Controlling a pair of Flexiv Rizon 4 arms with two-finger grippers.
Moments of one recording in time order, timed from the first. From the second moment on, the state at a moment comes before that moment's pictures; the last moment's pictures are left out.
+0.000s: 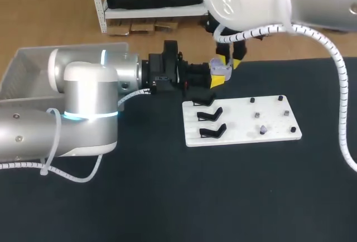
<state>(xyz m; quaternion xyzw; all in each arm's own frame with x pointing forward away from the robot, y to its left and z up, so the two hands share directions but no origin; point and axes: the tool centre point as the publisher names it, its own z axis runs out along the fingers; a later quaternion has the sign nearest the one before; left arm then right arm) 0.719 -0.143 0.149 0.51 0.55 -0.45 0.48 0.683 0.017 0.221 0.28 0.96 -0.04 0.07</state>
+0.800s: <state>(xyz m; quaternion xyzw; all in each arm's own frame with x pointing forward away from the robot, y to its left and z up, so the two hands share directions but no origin) 0.719 -0.143 0.149 0.51 0.55 -0.46 0.48 0.694 0.026 0.207 0.28 0.96 -0.03 0.08</state>
